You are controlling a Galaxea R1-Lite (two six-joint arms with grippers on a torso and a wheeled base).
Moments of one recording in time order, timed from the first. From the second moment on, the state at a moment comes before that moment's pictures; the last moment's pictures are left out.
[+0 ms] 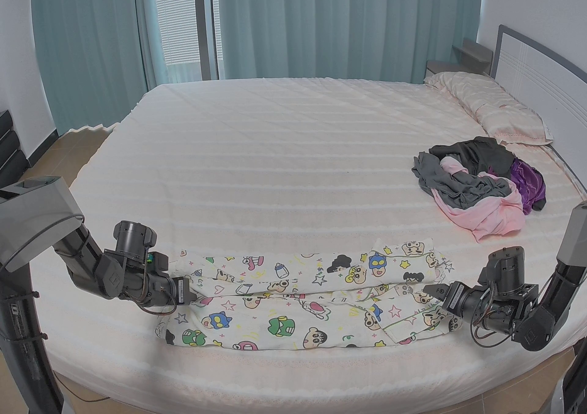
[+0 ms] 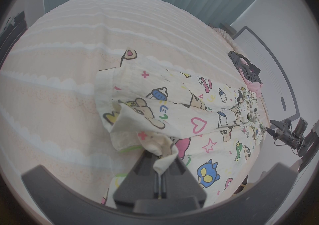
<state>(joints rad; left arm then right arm) -0.09 2.18 -0.79 -0.43 -0.33 -0.19 0.29 2.00 -0.24 -1.08 -0.07 0.73</state>
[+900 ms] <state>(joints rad) 0.01 2.07 -0.77 -0.36 -0.36 -0.20 0.23 1.95 -0.22 -1.12 -0.06 0.73</state>
